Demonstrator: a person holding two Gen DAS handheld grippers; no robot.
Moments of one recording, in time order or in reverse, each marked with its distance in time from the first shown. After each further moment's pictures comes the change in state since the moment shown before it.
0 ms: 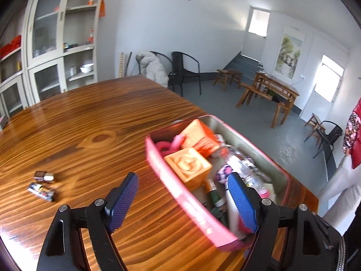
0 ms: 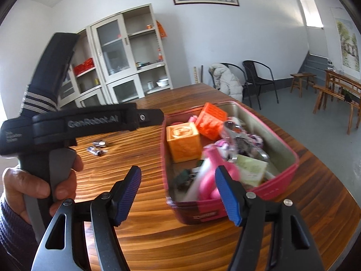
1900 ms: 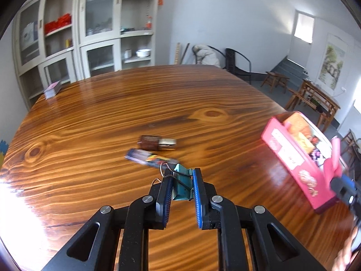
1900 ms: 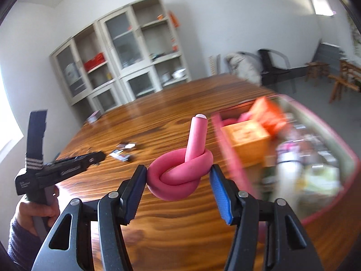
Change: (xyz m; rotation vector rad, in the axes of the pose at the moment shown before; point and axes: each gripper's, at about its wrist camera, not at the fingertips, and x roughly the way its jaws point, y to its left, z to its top) left arm -0.043 0.162 -0.046 -0.116 0.033 0.233; right arm 0.040 0.050 0.016 0.057 0.040 0.049
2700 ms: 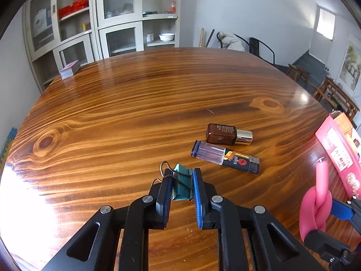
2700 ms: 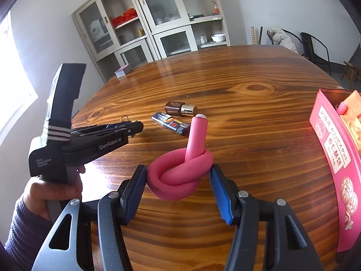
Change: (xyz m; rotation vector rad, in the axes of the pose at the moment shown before) left arm 0.052 0.095 -0.001 -0.070 0.090 0.120; right arm 0.120 0.111 -0.019 -0.145 0.269 0.192
